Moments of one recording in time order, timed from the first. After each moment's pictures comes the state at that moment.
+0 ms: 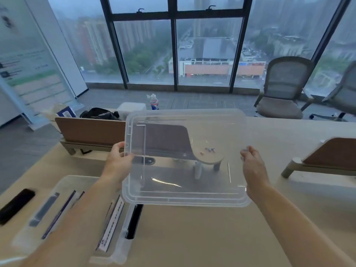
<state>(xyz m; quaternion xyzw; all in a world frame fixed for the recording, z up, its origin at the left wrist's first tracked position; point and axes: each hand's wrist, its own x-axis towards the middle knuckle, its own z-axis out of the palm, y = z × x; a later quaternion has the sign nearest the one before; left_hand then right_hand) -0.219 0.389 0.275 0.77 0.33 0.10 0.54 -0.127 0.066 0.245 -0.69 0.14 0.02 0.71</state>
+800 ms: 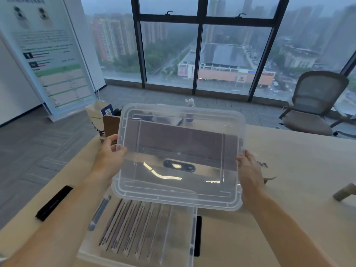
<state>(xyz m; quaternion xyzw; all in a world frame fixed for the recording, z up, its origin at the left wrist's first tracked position) -0.268 0.677 0.276 0.75 0.32 0.15 0.56 -0.169 0.340 0.255 -0.71 0.07 0.04 0.70</state>
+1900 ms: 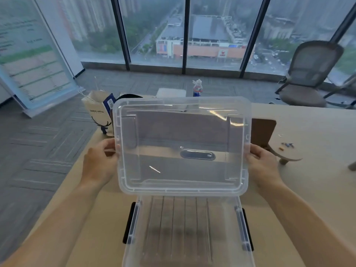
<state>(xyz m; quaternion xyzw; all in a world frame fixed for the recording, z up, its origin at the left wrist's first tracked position) -0.258 0.867 0.220 0.86 0.23 0.17 0.43 -0.171 0.476 0.214 -0.77 0.07 -0.01 0.63</state>
